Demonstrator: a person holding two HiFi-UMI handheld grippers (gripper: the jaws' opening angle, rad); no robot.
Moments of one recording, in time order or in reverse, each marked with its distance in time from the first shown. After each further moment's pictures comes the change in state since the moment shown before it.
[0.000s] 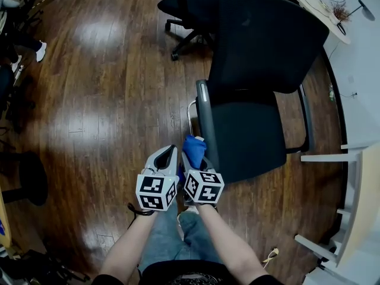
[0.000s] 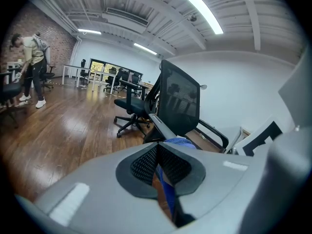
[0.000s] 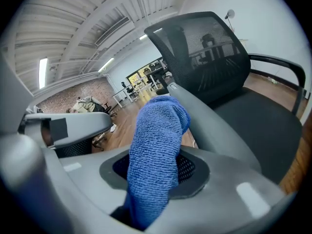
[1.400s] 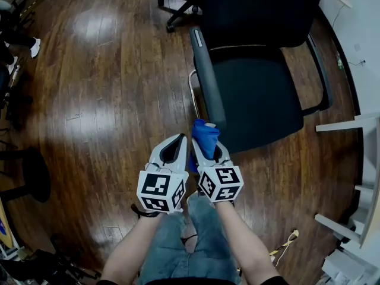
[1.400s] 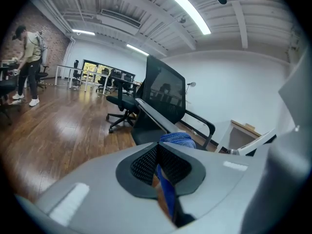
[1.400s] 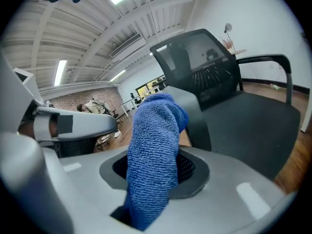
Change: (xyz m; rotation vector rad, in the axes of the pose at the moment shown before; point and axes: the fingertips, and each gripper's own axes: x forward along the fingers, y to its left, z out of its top) left arm -0.030 -0.047 -0.098 0.048 -0.030 -0.081; right arm -0.047 -0.038 -0.081 -0.094 -0.192 0.068
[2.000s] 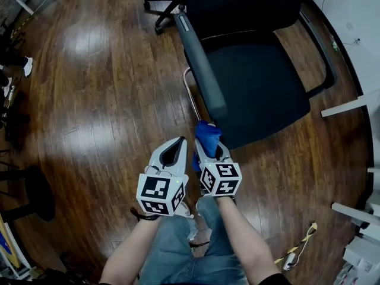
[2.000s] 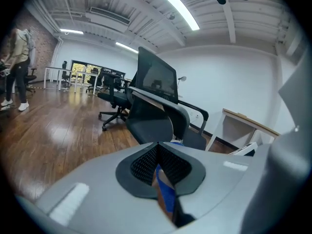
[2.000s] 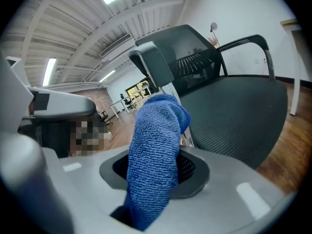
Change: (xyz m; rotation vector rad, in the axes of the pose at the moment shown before) left arm 0.013 0.005 -0.069 0.089 0.030 -0.086; right arm 0.021 -0.054 -0.092 0.069 -0.015 -0.110
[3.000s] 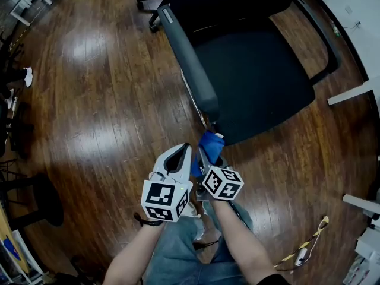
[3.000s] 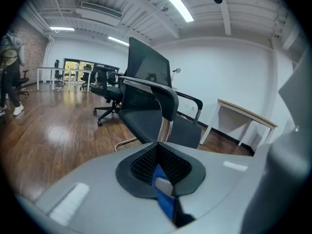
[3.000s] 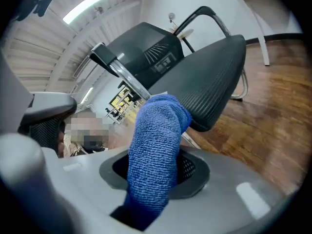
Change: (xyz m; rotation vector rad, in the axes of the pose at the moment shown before) left arm 0.012 -0.027 -0.041 0.053 0.074 -0.033; right arm -0.008 -0.043 -0.076 0.380 -0.021 -0.058
